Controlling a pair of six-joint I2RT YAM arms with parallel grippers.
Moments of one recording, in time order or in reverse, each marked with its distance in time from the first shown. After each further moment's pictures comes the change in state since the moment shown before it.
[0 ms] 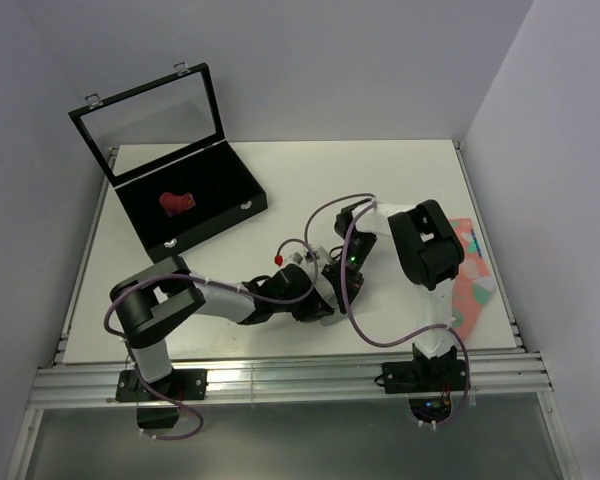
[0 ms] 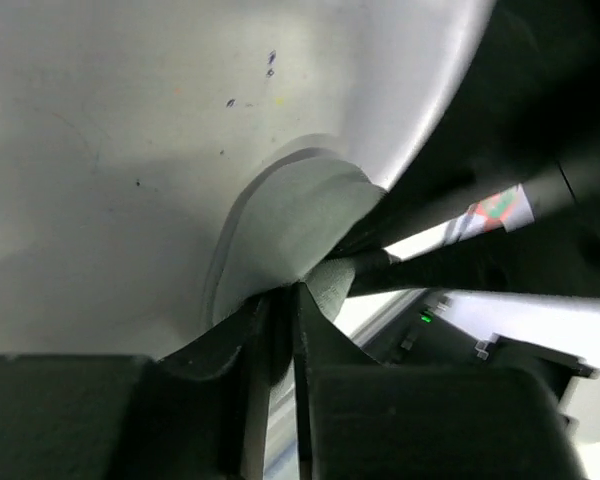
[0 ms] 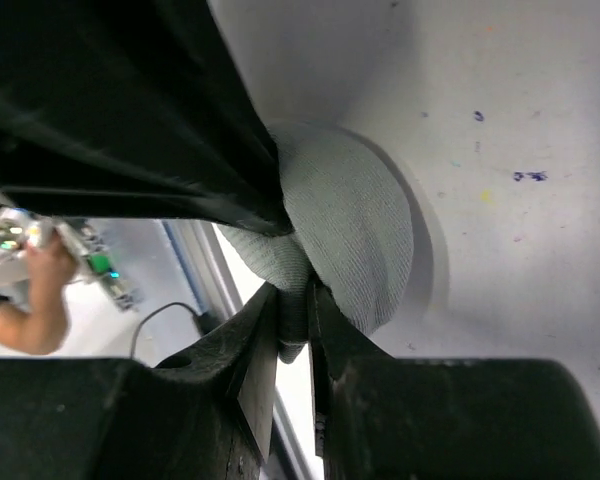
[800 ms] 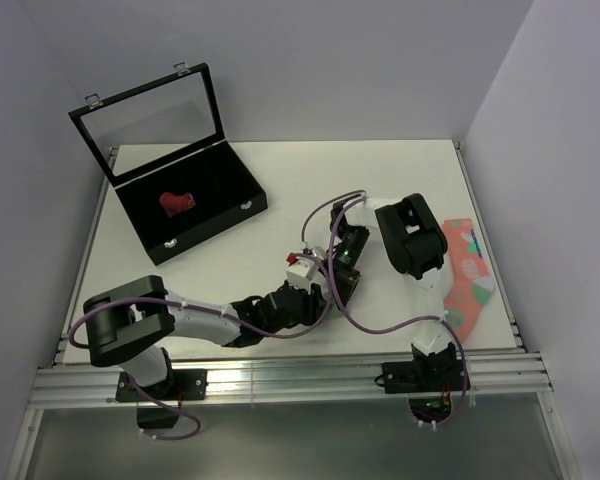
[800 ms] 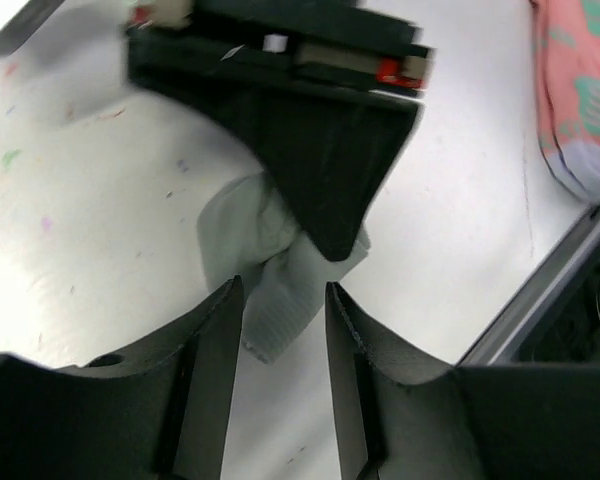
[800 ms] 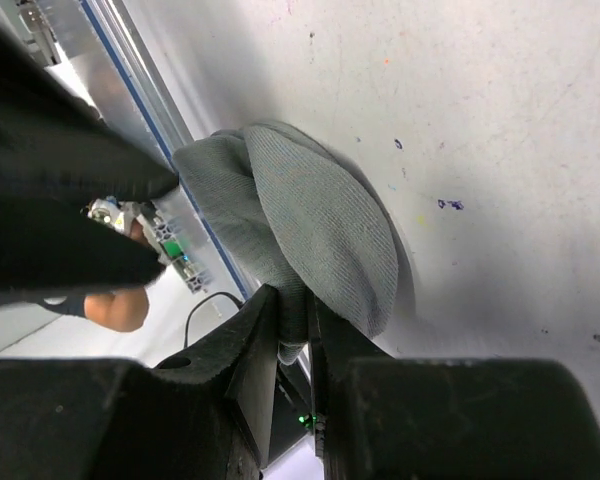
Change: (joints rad) left arm -0.182 -0.190 -0.136 0.188 -0.451 0.729; right arm 0.000 0.166 0.165 -0.142 0.014 0.090
